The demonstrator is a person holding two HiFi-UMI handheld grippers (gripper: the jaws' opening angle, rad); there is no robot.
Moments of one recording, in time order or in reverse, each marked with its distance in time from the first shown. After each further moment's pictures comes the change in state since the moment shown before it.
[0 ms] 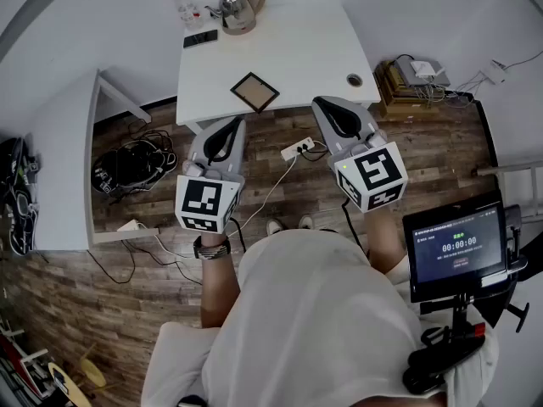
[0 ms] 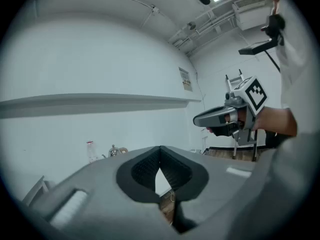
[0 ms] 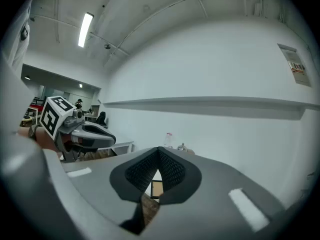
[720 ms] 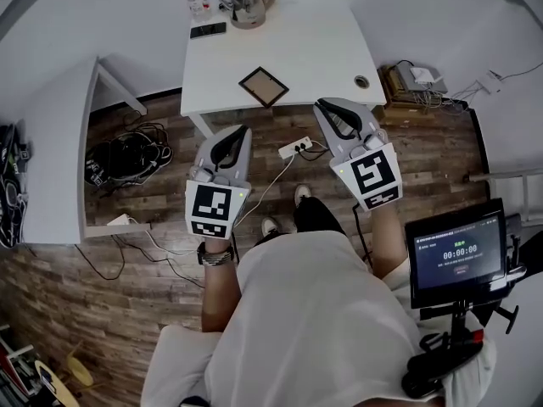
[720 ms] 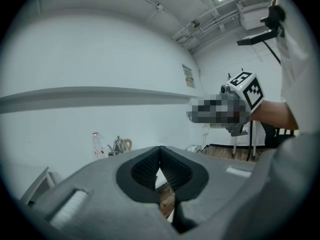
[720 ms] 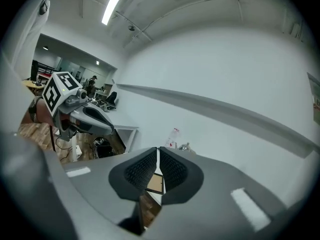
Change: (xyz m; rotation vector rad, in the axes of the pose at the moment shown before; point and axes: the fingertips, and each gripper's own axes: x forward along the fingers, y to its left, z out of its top) left arm -0.018 0.013 -0.040 -0.019 0.066 0.017; right arm 0.029 0.028 -0.018 -0.254 0.106 0.052
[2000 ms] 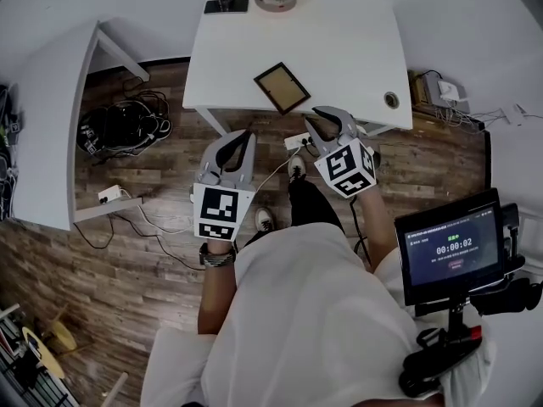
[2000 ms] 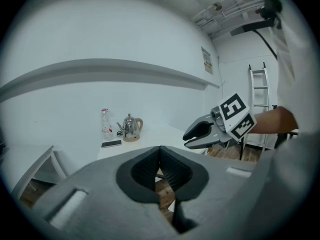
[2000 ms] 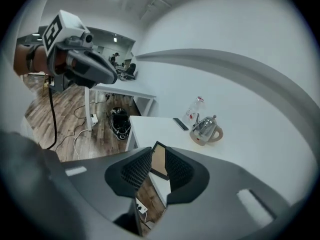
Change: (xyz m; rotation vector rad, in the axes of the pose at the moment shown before) left arm 0.059 0.064 -0.079 -0.115 0.163 0.085; right arm 0.156 0.024 -0.141 -0.160 0.311 0.228
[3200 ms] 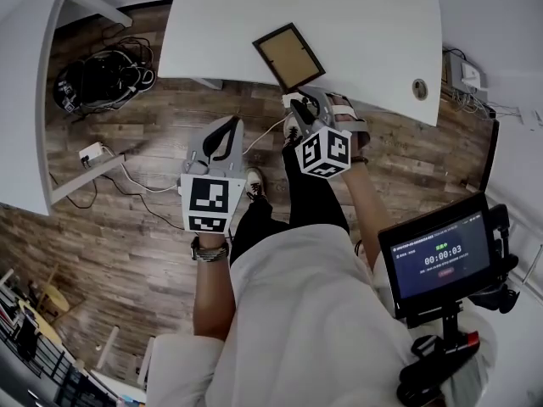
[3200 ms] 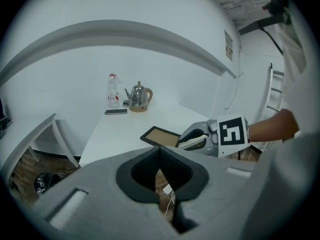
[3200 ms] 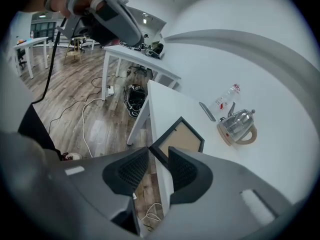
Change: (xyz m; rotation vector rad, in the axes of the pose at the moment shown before) left arm 0.060 0.028 -0.113 -0.158 0.231 0.037; right arm 0.137 0.062 -0.095 -0.305 0.142 0.139
